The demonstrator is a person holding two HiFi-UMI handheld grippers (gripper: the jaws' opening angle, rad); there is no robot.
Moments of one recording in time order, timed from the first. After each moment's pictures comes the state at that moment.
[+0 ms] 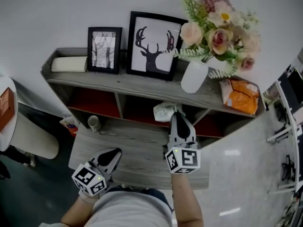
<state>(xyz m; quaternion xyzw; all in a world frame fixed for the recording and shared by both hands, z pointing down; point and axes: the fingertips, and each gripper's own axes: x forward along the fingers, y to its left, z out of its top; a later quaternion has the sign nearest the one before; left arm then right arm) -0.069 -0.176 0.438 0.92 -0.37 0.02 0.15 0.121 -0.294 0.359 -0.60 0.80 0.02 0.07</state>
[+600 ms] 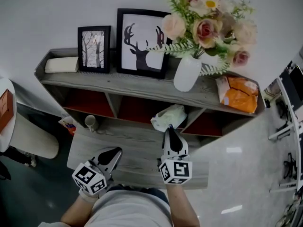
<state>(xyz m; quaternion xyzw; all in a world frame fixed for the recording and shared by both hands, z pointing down) -0.043 -0.185 0.446 0.92 -0.37 0.04 0.16 0.136 -0.264 0.434 -0.61 0.79 -0.05 0.04</state>
